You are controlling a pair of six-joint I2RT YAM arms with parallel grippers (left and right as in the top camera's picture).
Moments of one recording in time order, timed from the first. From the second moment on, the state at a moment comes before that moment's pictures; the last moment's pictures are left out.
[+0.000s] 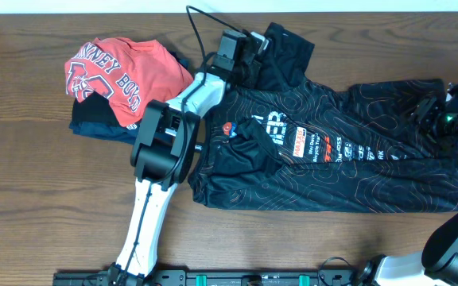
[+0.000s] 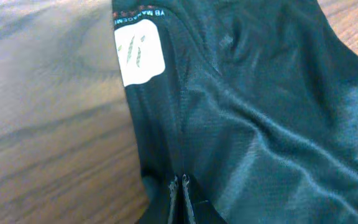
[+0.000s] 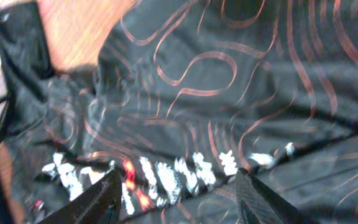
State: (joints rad) left arm -0.39 2.48 1.85 -0.15 0.26 0.02; right arm -0.50 1.65 1.26 -0.83 -0.40 0.22
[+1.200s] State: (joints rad) left arm -0.42 2.24 1.84 -1.02 0.27 0.03; right arm -0.52 2.08 1.26 -0.10 -0.24 0.35
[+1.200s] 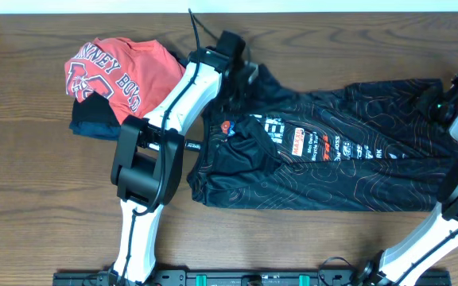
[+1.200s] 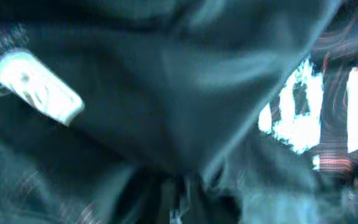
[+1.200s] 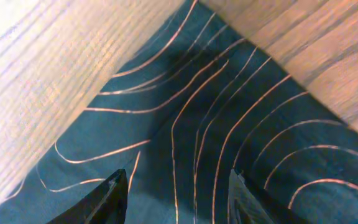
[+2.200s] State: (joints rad) left arm -0.37 2.36 1.84 -0.47 0.12 0.12; right arm -0.53 2.08 1.28 -0.22 -0.38 0.36
